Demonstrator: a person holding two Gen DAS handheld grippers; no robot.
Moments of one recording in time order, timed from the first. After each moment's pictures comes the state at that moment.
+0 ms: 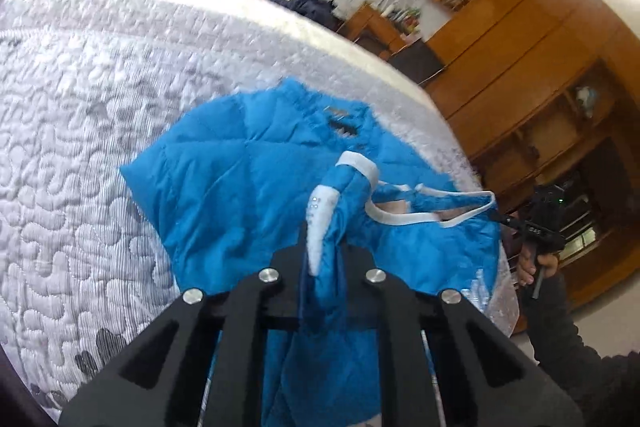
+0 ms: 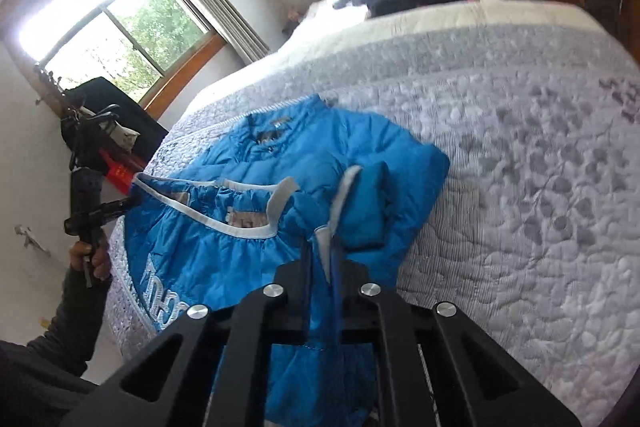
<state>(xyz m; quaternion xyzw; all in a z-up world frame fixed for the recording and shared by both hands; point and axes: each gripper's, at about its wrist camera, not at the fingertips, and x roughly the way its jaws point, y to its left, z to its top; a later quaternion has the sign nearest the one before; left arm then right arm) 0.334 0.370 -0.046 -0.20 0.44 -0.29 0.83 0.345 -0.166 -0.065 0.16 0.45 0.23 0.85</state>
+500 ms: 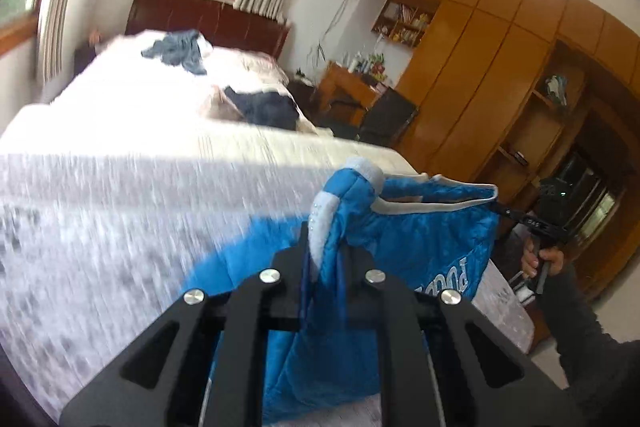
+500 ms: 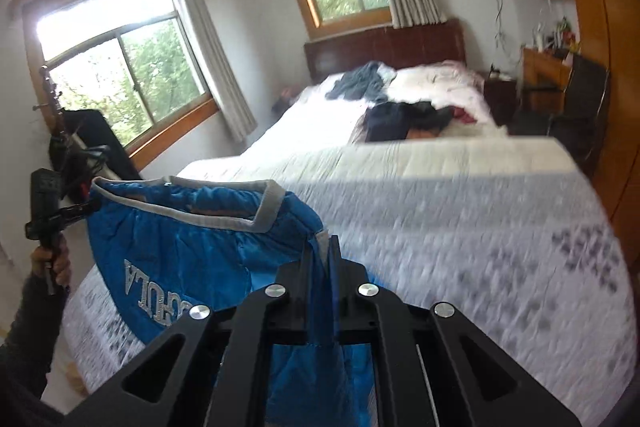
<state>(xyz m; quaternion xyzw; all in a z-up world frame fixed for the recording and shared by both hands) 0.374 0.369 0.104 -0.12 0.32 -0.29 0.89 0.378 -0.160 0.070 0.10 0.31 0.17 0.93</state>
